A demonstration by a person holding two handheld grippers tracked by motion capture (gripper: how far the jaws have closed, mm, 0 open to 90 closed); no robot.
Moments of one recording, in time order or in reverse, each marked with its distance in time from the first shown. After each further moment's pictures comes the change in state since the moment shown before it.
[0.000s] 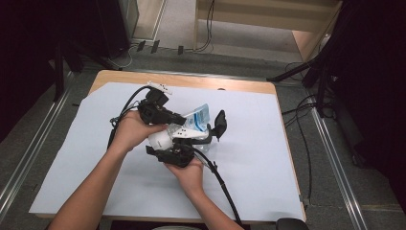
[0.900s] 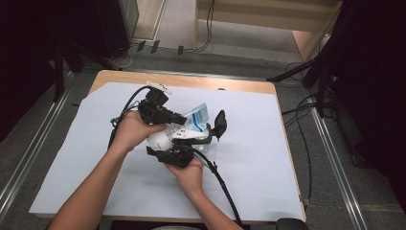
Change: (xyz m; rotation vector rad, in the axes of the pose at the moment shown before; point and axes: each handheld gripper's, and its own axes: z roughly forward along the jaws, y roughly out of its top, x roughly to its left) left arm 0.002 0.000 0.001 -0.017 -0.022 -0.004; right arm -0.002 -0.003 0.002 0.012 -0.013 -0.003
